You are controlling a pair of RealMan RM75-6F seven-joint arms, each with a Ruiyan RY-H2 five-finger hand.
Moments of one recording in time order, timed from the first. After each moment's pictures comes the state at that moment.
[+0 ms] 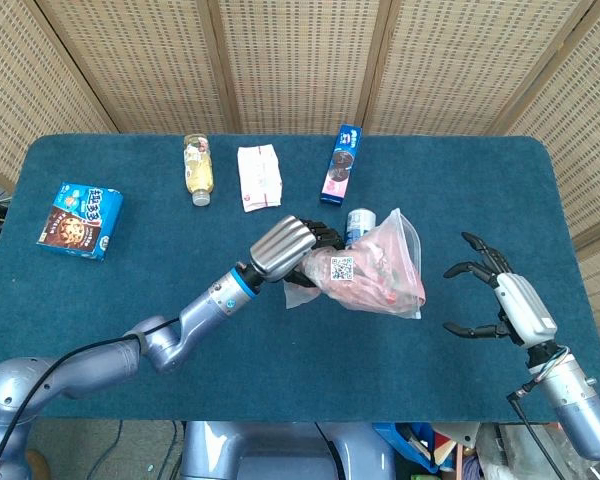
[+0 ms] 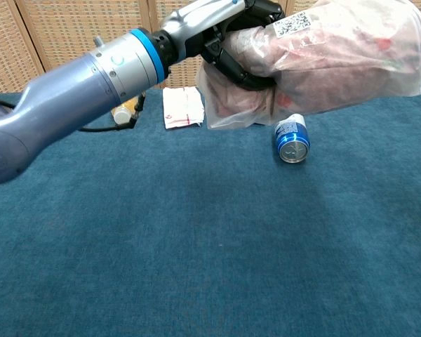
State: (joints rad) left arm -1.08 -1.78 -0.28 -1.06 1.60 1.08 -0.41; right arm 0.34 -0.91 0.18 -1.88 -1.48 1.16 0.52
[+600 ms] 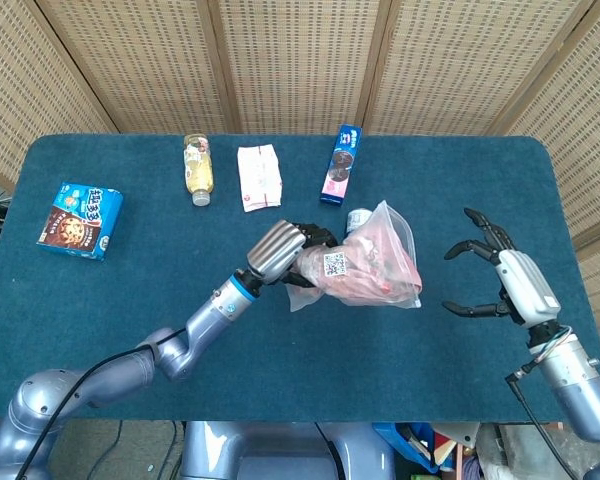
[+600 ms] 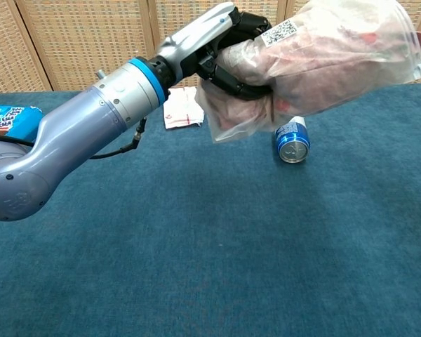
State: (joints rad) left arm -1.06 -1.91 -0.25 -0.90 1.57 1.18 -0.55; right arm 0.41 -0.85 0.25 -1.95 -1.35 1.11 0.45
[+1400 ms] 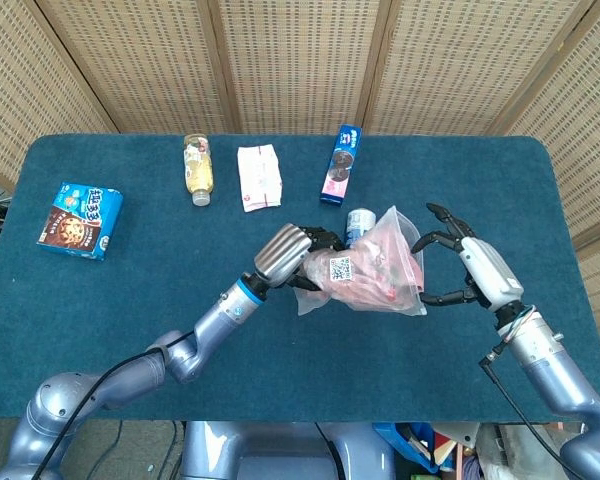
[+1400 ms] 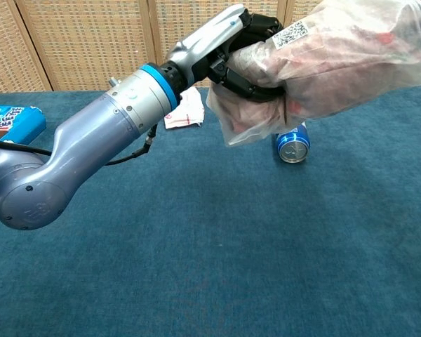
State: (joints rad) left arm -1.09 -1.97 -0.25 -0.83 1.57 1.21 -0.59; right arm 0.52 -0.86 0.30 -1.97 -1.27 0.94 0.48
